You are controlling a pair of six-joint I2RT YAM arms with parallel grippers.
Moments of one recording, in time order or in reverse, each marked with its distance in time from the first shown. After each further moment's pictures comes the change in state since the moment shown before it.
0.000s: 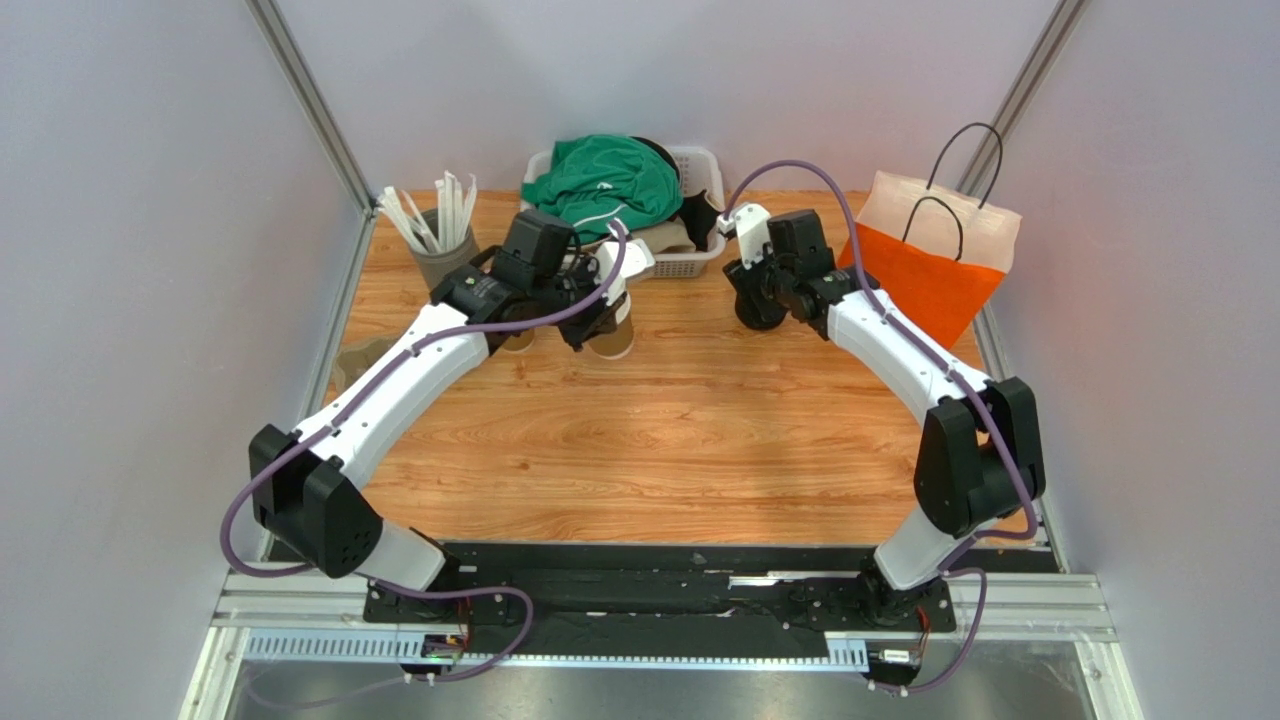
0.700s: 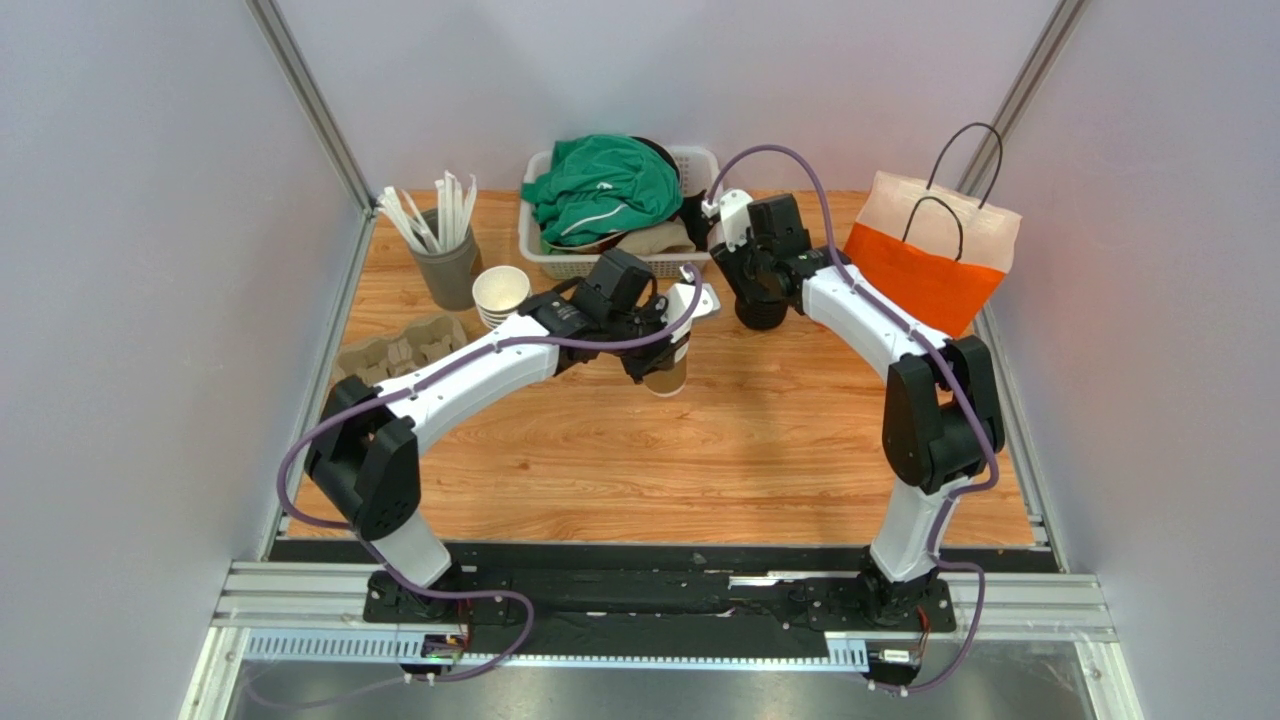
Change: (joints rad) left arm -0.189 0.179 -0.074 0.206 -0.029 -0.095; right arm -0.006 0.201 0.155 0.040 0.032 0.000
